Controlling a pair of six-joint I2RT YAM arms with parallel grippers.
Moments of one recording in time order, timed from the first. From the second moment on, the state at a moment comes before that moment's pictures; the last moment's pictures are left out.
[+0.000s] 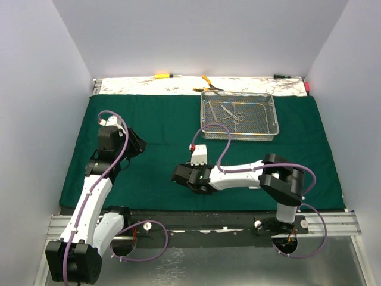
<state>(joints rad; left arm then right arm) -0.08 0.85 0.67 -0.40 0.17 -0.55 1.24 1.85 1.10 -0.44 0.79 1.03</state>
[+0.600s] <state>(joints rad) -0.08 0.85 0.67 -0.40 0.17 -0.55 1.23 1.68 1.16 -0.45 0.81 0.94</state>
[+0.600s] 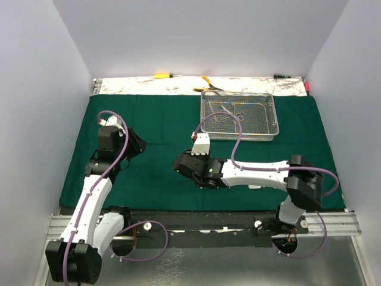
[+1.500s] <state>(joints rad) -0.08 0.85 0.67 -0.40 0.17 -0.55 1.11 1.87 1.15 -0.40 0.64 0.89</state>
